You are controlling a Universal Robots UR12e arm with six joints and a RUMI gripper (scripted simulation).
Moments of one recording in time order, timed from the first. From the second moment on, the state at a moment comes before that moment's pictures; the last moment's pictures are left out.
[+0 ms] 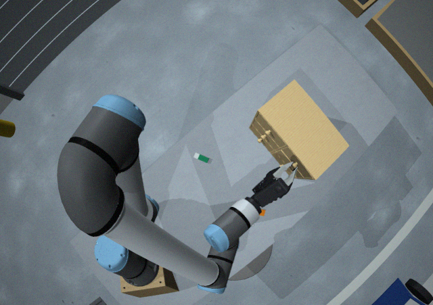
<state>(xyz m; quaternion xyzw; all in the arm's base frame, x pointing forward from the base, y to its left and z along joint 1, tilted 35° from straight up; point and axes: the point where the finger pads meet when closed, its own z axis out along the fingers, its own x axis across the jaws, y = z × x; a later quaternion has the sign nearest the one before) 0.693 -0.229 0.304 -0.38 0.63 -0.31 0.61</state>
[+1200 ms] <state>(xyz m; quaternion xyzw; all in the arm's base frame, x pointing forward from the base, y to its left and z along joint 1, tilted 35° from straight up) 0.688 -0.229 0.303 -0.38 0.63 -0.31 0.61</state>
